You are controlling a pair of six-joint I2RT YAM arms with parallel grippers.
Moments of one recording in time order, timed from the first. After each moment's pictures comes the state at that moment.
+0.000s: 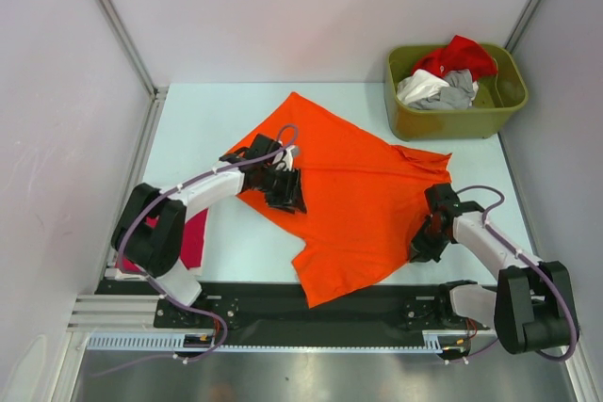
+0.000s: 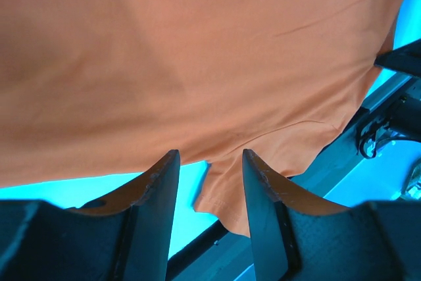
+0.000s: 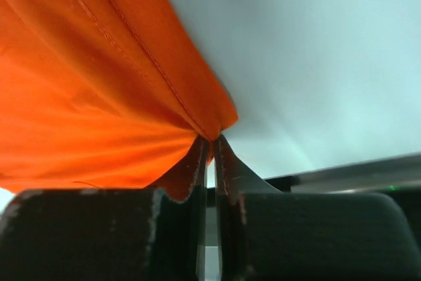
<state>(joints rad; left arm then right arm) -0.52 1.64 1.05 -0.49 0.47 -0.41 0.15 1.16 0.54 -0.79 -0.10 0.80</state>
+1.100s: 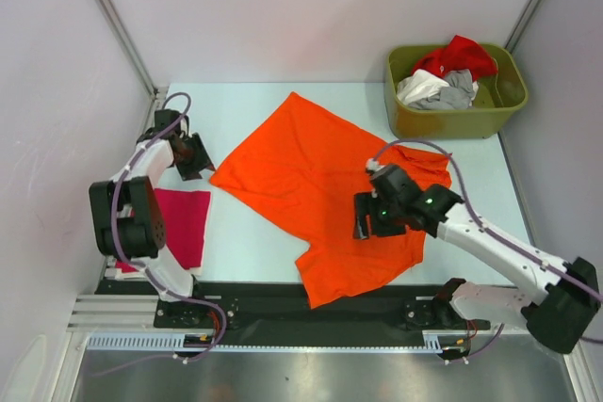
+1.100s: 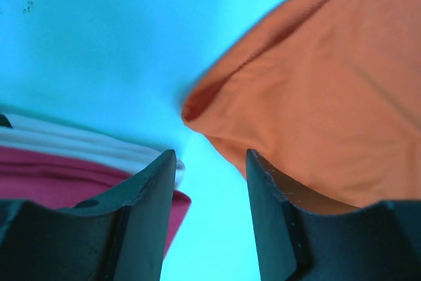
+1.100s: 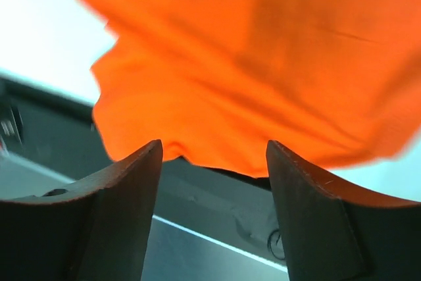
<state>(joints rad) 0.11 1.66 1.16 -0.58 0.14 -0.36 0.68 1.10 0.93 -0.86 -0.03 0.58</state>
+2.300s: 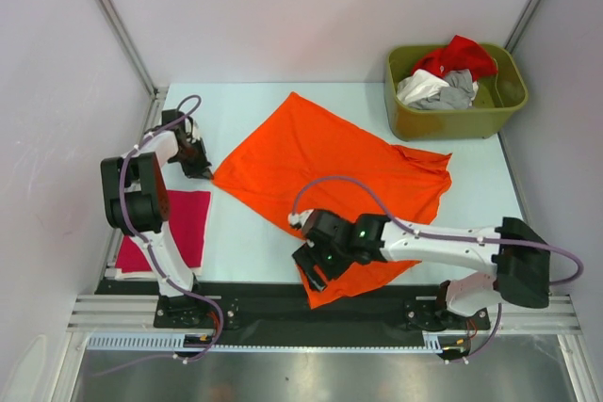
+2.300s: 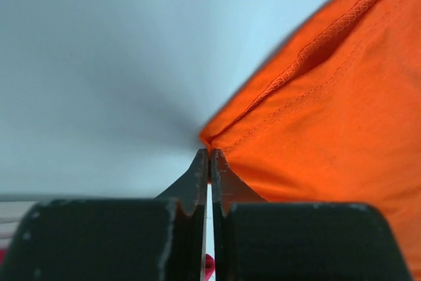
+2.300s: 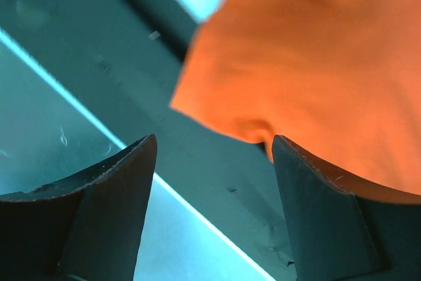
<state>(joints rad) 0.15 1.93 1.31 -0.62 0.22 -0.20 1.19 1.40 0.99 -0.66 -0.08 0.50</state>
